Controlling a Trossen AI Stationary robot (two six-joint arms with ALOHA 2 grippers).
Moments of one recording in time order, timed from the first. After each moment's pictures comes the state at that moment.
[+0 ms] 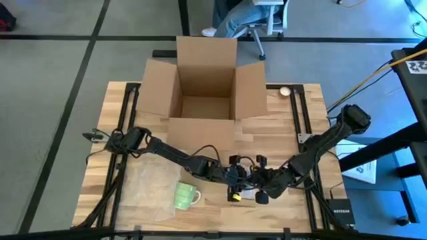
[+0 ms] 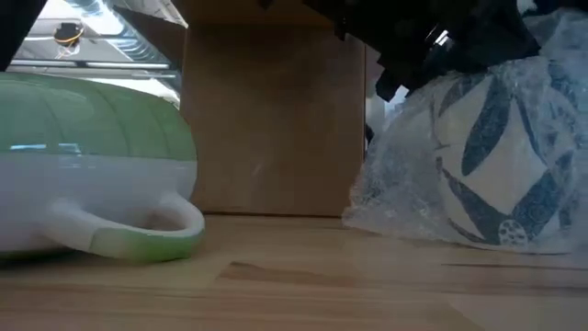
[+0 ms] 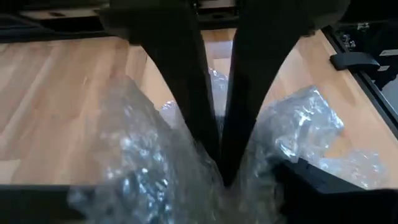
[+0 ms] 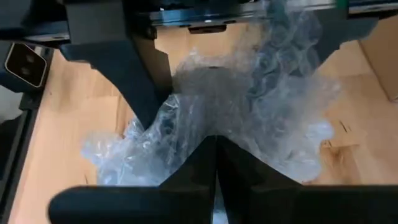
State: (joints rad) left arm -0.33 2.22 1.68 -0.04 -0.27 -0.09; right arm 0.67 1.46 0.81 -0.29 0.43 0.65
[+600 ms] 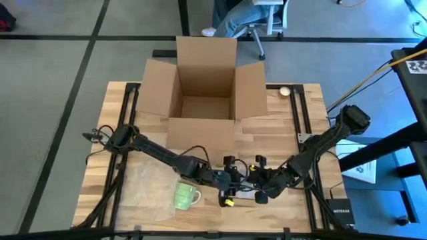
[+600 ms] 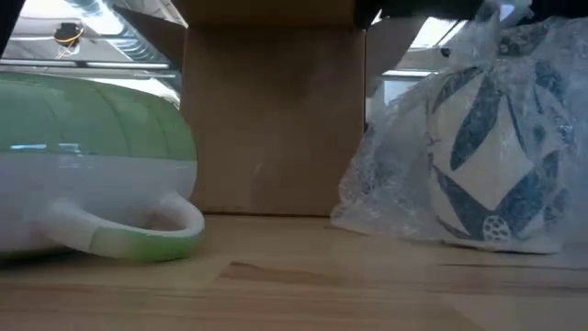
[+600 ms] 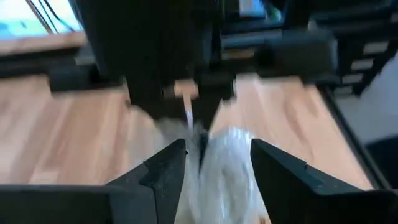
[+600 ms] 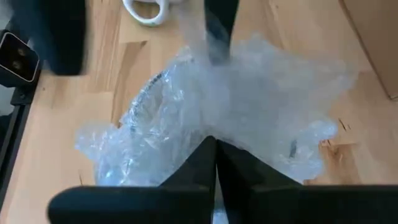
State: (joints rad) left arm -0.37 2.08 1.68 -0.09 -0.34 -0.05; right arm 0.67 1.46 0.81 -0.30 0.43 0.64
